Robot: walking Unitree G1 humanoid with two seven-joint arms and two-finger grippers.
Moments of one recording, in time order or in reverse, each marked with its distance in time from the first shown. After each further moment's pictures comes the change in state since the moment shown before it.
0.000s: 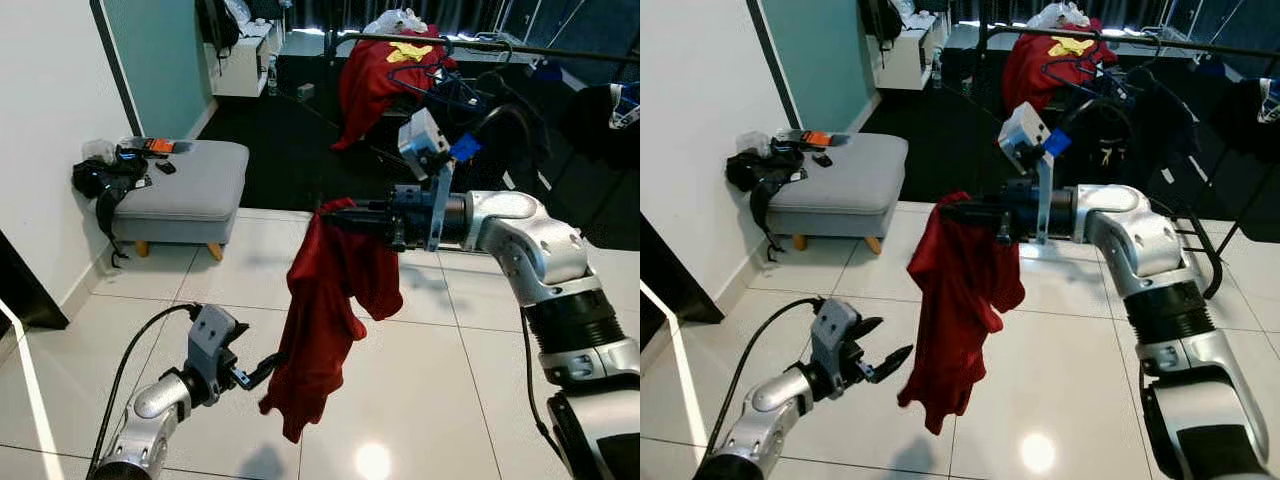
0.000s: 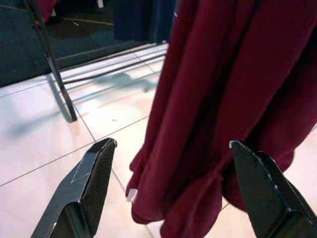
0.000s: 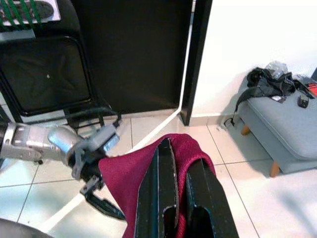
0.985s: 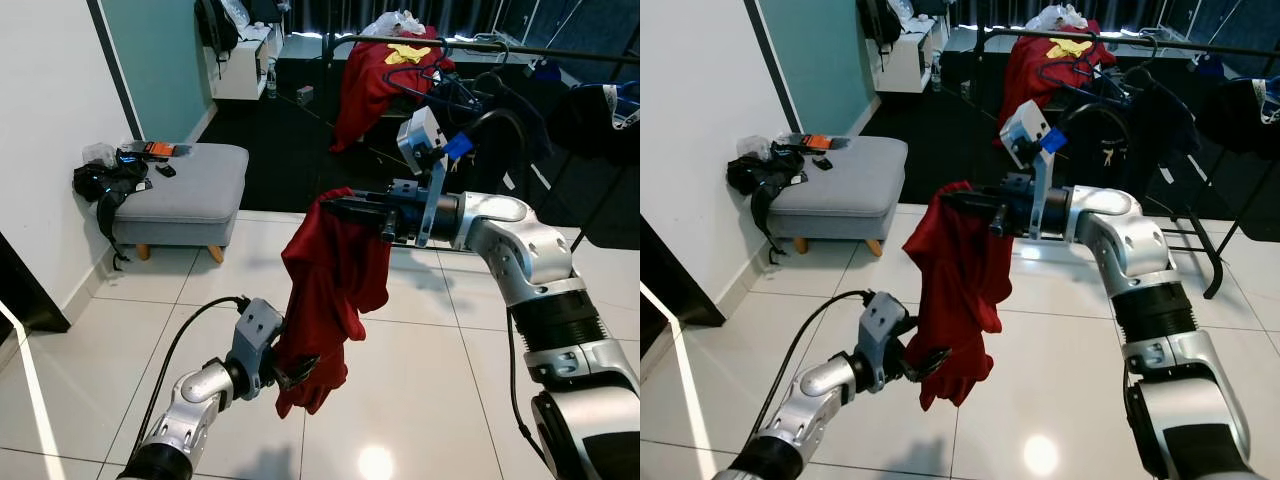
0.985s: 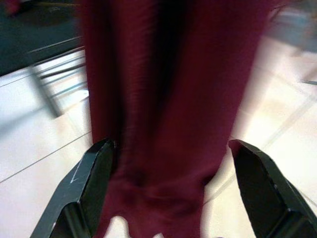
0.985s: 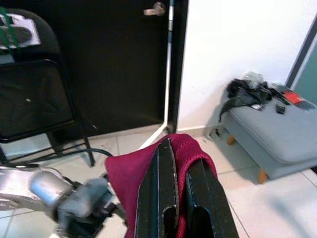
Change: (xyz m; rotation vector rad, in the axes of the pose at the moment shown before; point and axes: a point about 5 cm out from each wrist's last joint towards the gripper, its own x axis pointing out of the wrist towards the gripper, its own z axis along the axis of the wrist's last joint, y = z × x) left arm 0.045 -0.030 -0.001 0.034 0.088 -0.010; right arm 0.010 -0.004 0.002 0.026 -0.087 -0.065
